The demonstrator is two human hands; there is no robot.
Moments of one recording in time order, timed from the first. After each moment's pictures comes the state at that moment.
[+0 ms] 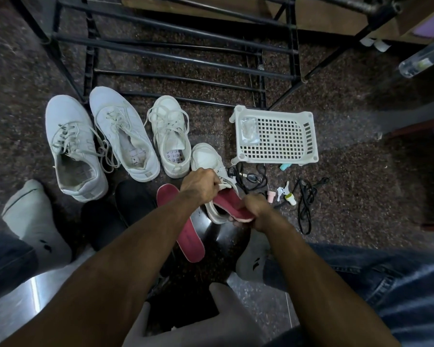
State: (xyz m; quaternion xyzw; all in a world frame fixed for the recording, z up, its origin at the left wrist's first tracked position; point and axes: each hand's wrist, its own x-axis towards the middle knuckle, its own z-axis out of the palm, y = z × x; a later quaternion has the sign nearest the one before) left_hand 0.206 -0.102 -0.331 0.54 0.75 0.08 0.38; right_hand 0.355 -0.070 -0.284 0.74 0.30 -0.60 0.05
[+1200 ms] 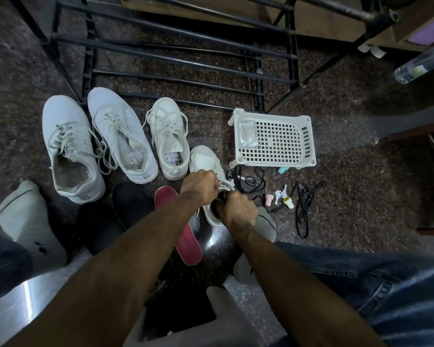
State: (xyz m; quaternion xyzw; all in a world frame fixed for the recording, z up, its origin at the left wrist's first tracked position) left_hand 0.209 -0.096 -0.331 0.54 0.75 0.06 0.38; right_hand 0.325 -0.099 -0.302 0.64 0.73 -0.15 0.18
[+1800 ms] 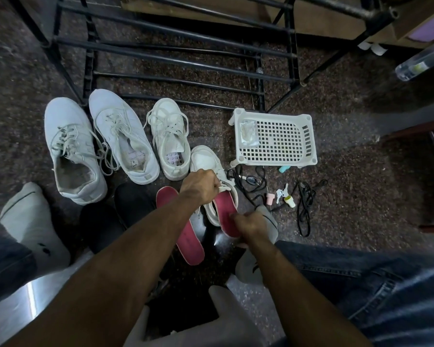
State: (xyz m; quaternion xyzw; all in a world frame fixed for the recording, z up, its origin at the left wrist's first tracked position) left_hand 0.204 -0.099 -0.327 0.53 0.75 0.07 0.39; right_hand 0.361 -0.111 -0.300 0.77 0.45 -0.44 0.08
